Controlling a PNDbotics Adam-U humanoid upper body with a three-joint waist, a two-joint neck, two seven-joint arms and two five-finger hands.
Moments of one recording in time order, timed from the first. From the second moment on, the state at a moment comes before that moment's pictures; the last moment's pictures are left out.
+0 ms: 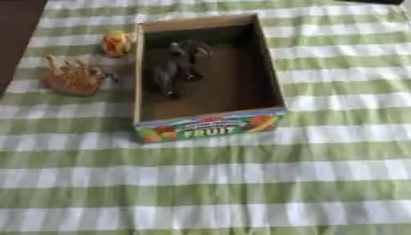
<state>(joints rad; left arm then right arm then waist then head) -0.38 0.41 0.05 -1.98 -0.32 0.05 0.53 -0.76 -0.82 0.10 -1.90 0.39 0.08 0.23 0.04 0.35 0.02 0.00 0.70</state>
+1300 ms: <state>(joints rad) -0.56 0.90 -0.07 -1.92 -0.88 0.10 -0.22 -0.59 -0.77 -0.01 -1.98 0.22 0.08 -0.10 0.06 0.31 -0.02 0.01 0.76</state>
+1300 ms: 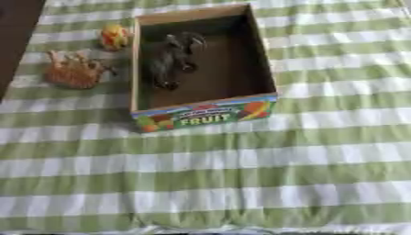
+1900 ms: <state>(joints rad) -0.70 0.88 -0.20 -1.70 -0.97 -0.09 -0.54 -0.58 -0.75 -0.01 -1.98 0.21 0.09 -0.10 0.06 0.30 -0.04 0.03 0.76</state>
